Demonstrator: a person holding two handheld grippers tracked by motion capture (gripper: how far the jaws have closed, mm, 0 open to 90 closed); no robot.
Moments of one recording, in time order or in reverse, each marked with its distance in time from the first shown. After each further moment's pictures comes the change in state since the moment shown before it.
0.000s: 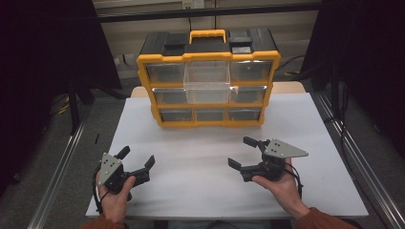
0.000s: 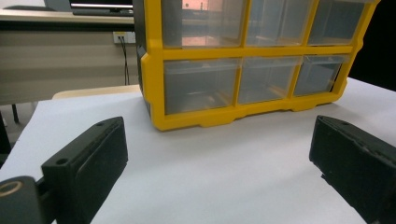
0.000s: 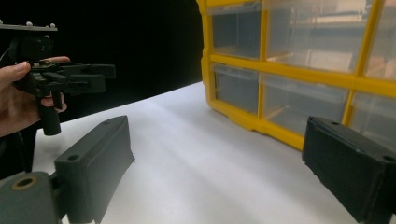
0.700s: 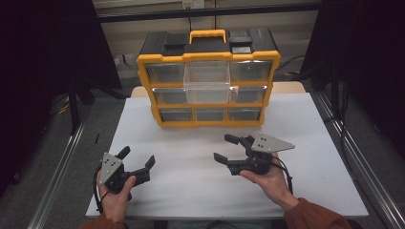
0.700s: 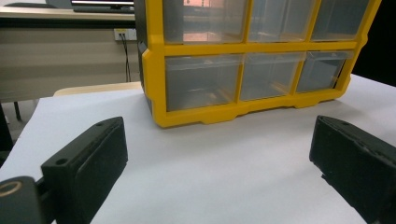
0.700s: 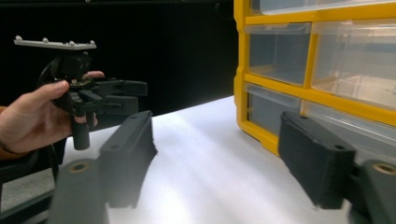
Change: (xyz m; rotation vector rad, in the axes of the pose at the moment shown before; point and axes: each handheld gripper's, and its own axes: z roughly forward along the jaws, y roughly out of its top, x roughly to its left) left arm 0.000 -0.001 0.001 0.013 0.017 0.012; right arm 0.012 0.018 0.028 -0.022 0.125 -0.011
